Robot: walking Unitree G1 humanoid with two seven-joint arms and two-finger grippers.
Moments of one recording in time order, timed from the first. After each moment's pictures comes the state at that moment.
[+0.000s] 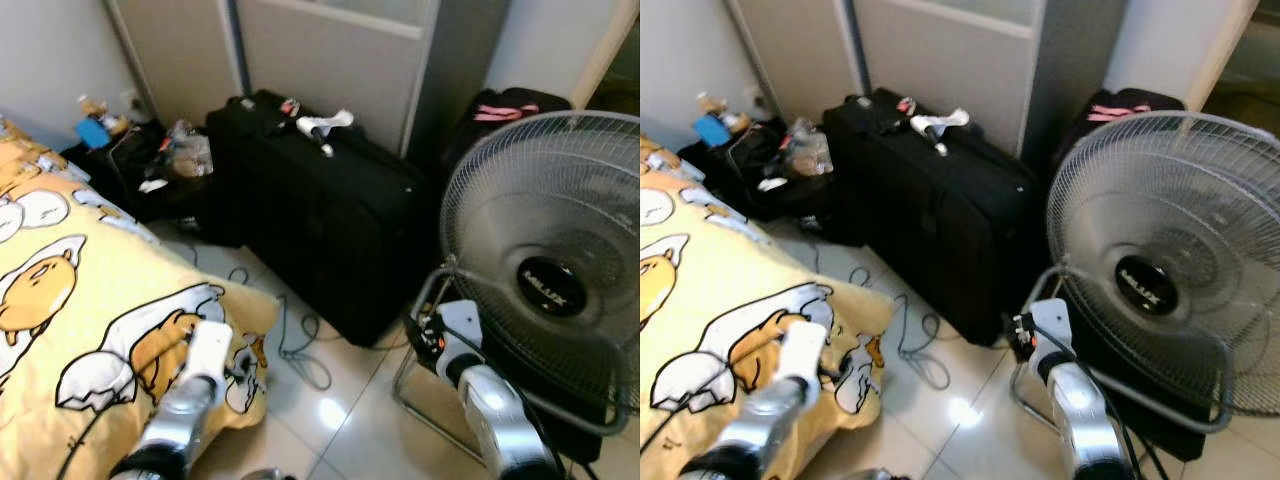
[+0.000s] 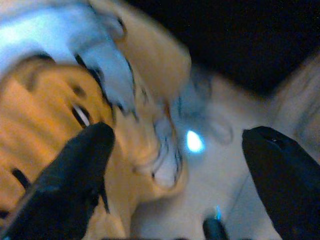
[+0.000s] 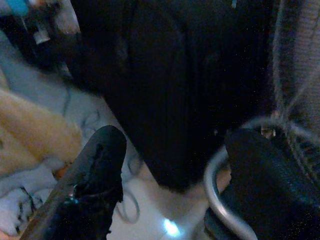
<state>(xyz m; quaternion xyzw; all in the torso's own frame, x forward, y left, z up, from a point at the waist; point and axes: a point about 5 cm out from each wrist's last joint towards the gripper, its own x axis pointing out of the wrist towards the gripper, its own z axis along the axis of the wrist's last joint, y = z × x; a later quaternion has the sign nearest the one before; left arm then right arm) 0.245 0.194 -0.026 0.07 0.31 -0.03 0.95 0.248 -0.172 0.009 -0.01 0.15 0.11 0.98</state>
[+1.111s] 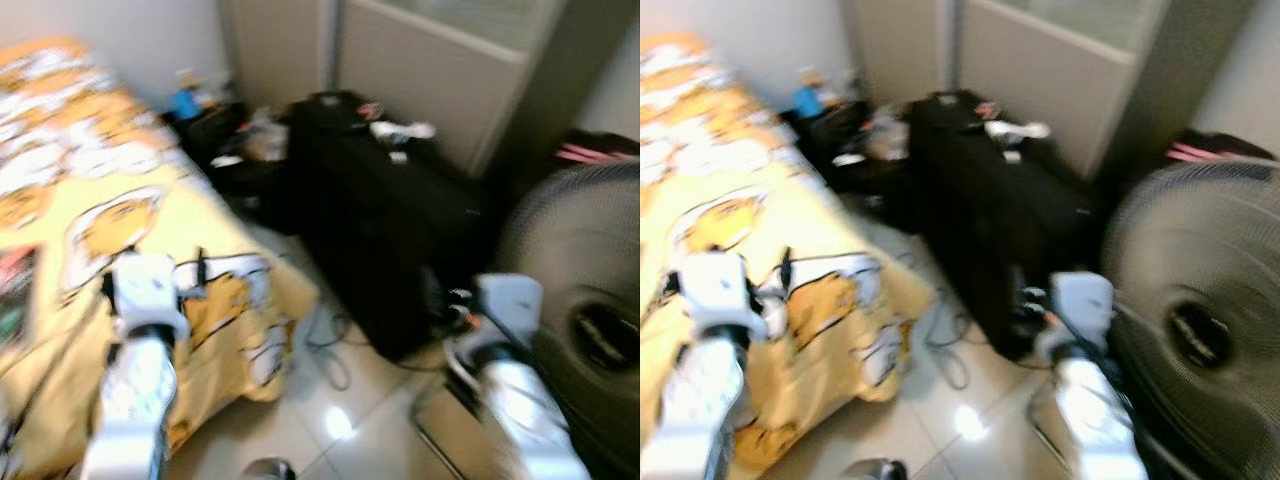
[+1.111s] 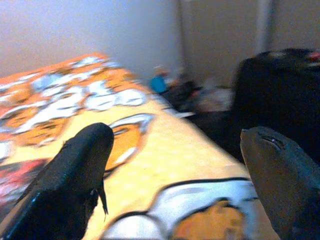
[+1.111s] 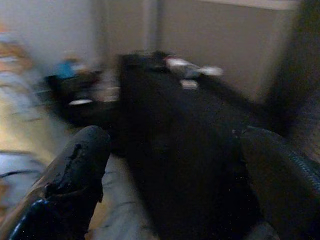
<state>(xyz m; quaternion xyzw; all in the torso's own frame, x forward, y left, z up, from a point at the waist) 0.241 0.197 0.131 0.11 0.02 0.11 0.99 0.228 -0.145 0.106 -0.01 0.04 0.03 1.00</state>
